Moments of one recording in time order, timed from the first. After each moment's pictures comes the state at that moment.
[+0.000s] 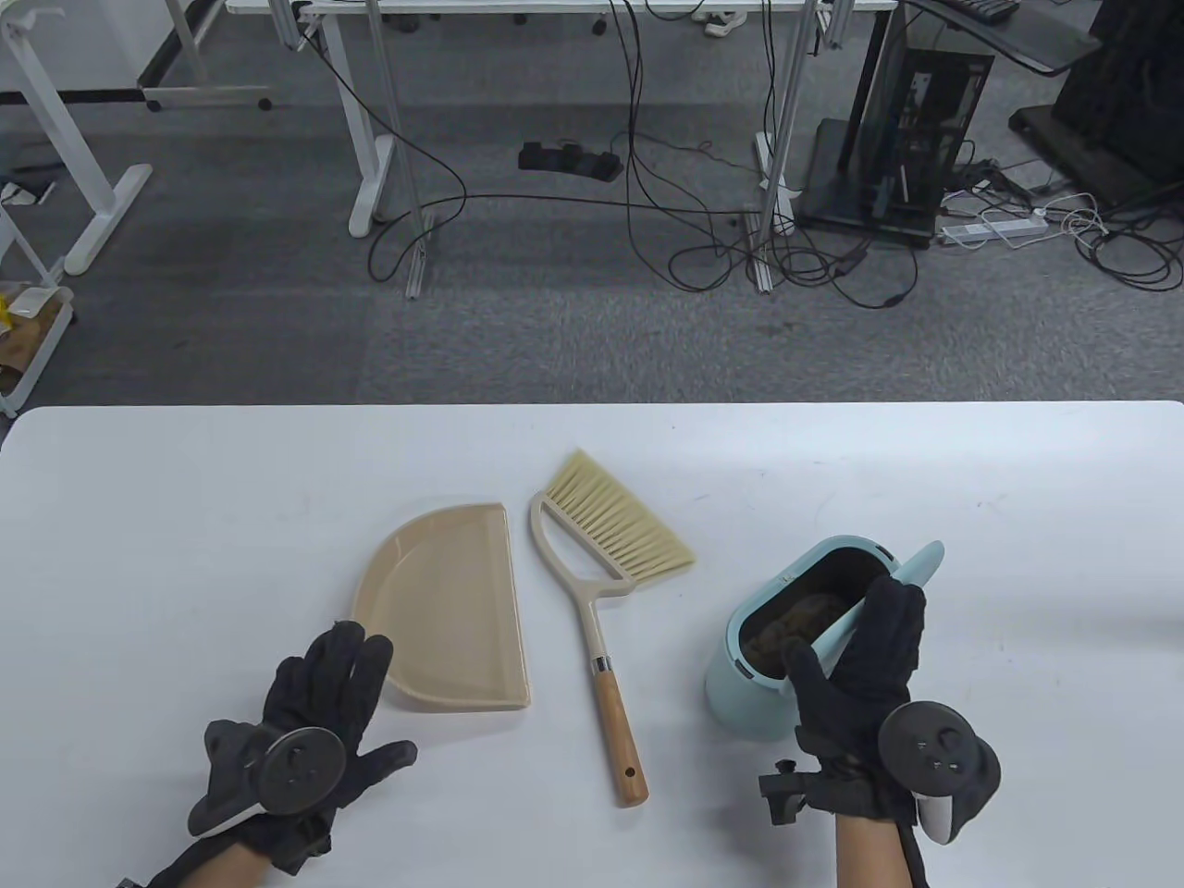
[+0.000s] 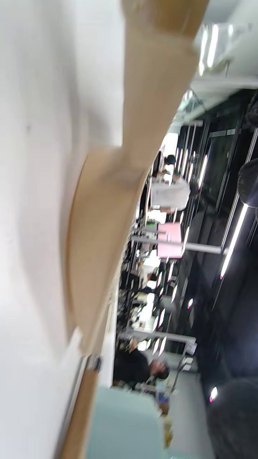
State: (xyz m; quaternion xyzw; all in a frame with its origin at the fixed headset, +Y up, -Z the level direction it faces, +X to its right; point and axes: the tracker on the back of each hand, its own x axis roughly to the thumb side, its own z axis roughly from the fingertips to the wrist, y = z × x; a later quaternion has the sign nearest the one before) left_hand -0.285 -0.732 -0.251 0.06 -0.23 0.05 0.97; right_hand 0.207 -0.709 -0.252 -0.01 -0.22 0.87 0.45
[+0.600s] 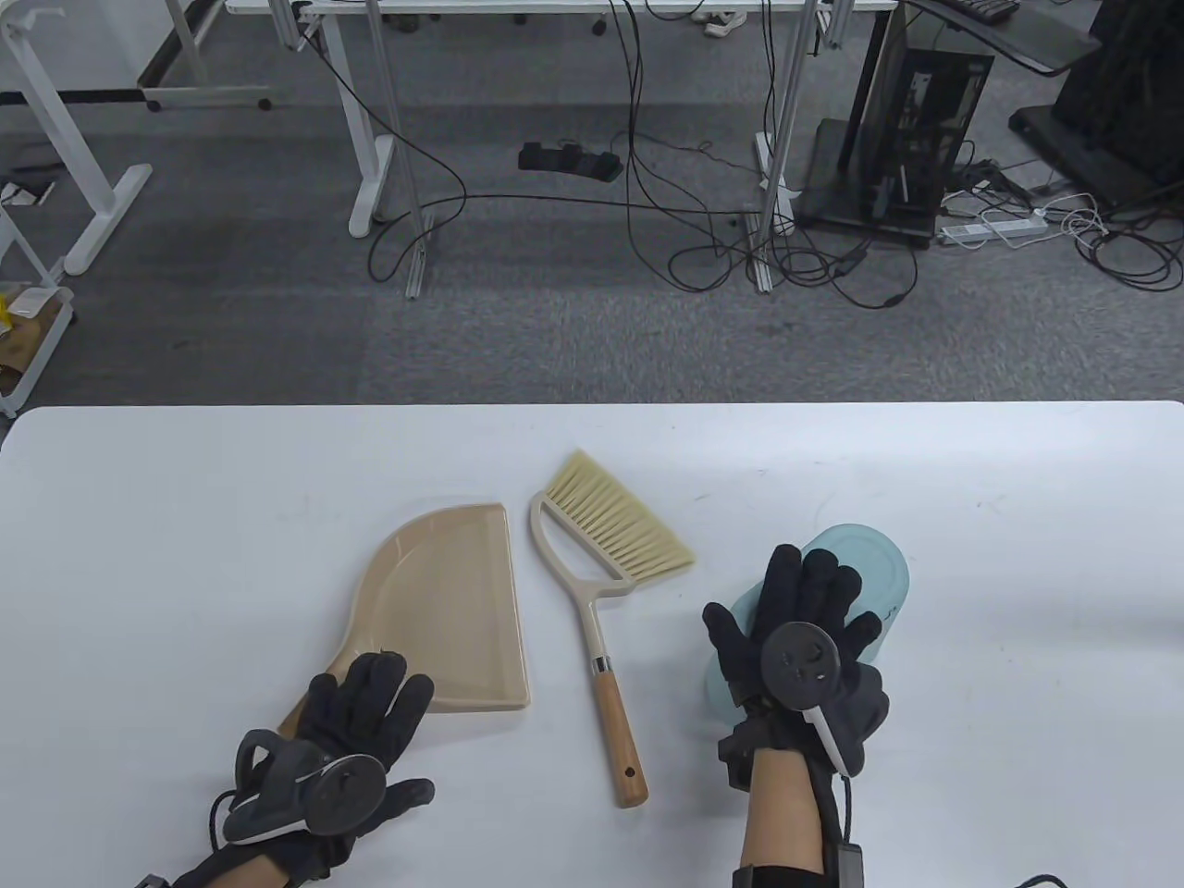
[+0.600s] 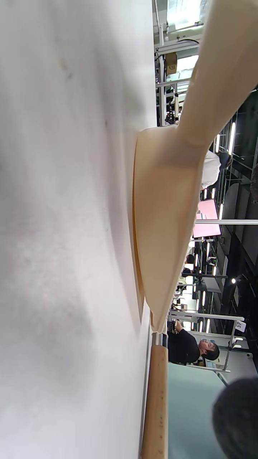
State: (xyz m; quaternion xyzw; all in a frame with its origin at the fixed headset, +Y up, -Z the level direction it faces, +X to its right) left_hand -0.271 -0.756 -0.245 0.00 -0.26 -0.01 0.97; right_hand 0.156 -0.719 -0.302 -0.12 -0.12 0.97 0.19
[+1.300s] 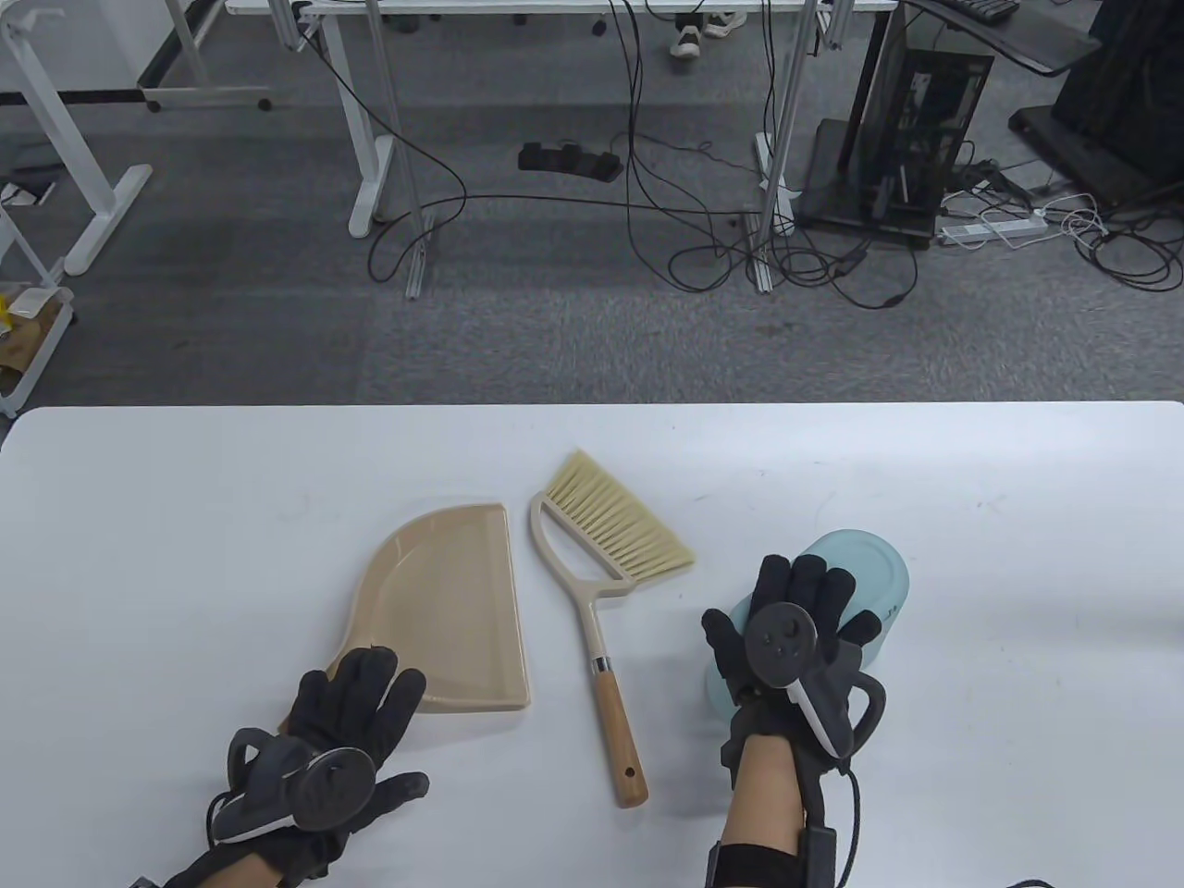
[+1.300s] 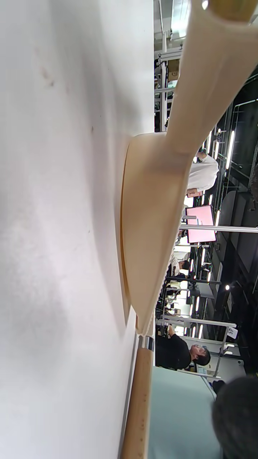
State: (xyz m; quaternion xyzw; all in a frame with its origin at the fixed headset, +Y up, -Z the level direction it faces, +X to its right) left_hand -0.275 -0.745 -0.245 0.00 -0.25 0.01 0.97; right_hand 0.154 -0.718 -0.305 -0.14 -0.08 0.97 0.18
